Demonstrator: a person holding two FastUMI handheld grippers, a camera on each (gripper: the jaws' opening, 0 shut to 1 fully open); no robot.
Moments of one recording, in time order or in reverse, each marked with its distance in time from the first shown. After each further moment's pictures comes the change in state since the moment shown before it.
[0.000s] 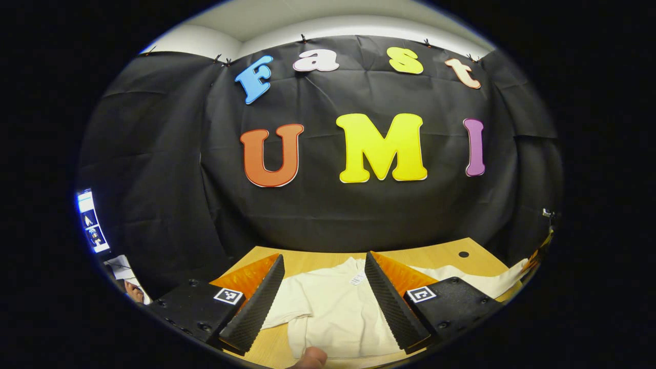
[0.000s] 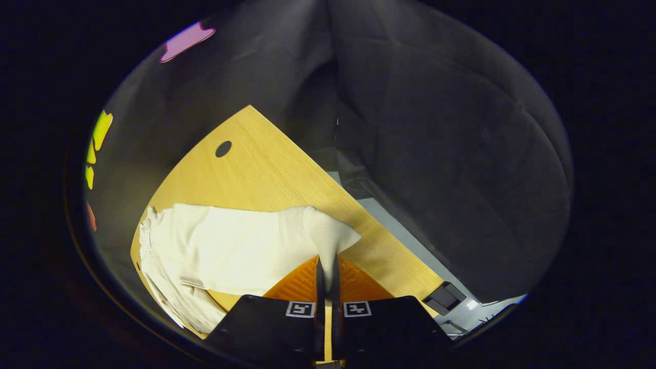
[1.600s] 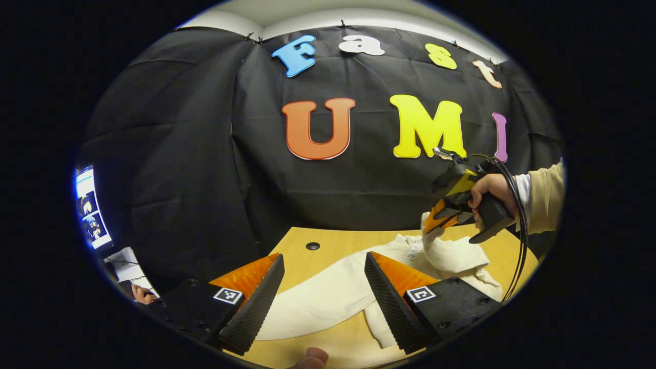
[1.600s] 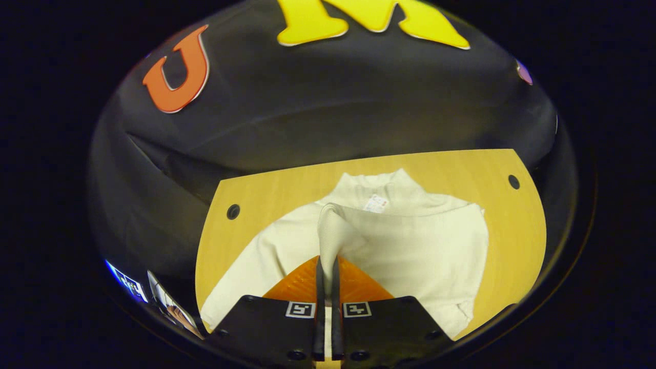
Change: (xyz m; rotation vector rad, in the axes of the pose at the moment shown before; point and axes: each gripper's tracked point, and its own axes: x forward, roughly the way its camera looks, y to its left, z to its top) left arm 0.010 0.194 -0.080 -0.016 0.098 0.047; right arm -0.086 0.611 -0.248 -0.622 0.013 0.458
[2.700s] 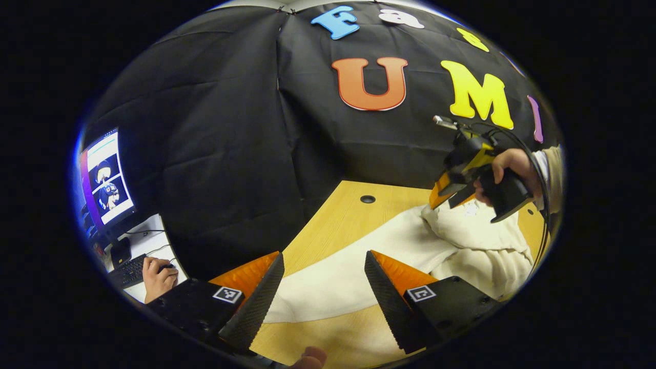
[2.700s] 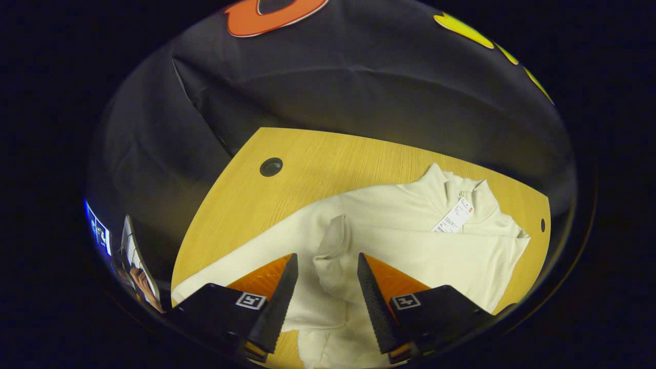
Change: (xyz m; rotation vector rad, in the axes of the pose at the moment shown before) left arm -0.005 0.101 -0.112 -0.041 0.225 0.227; right arm 0.047 0.099 -0.039 -0.316 0.003 0.019
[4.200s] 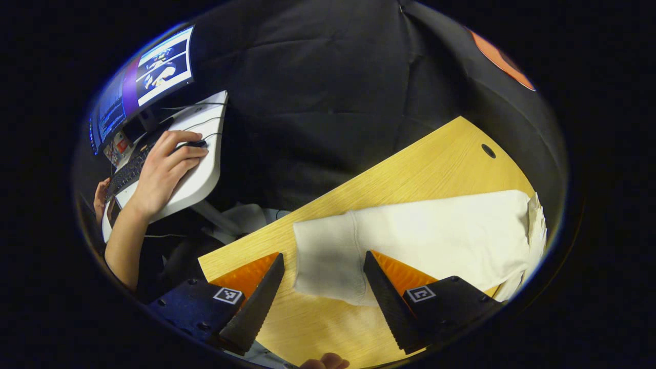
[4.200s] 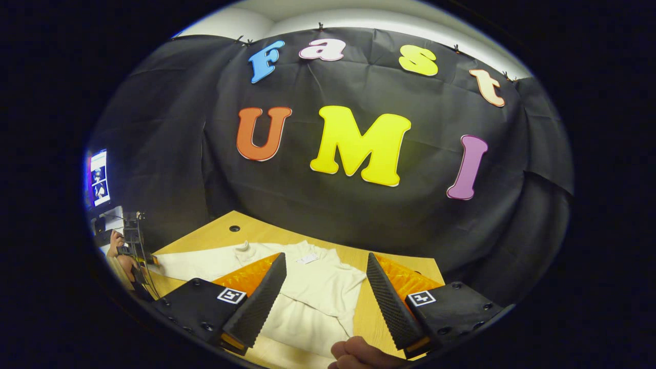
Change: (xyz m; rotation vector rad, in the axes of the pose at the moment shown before) left arm 0.053 0.090 -0.160 -0.452 0.554 0.380; right arm -0.393 -0.192 -0.095 -0.114 -0.666 -0.220
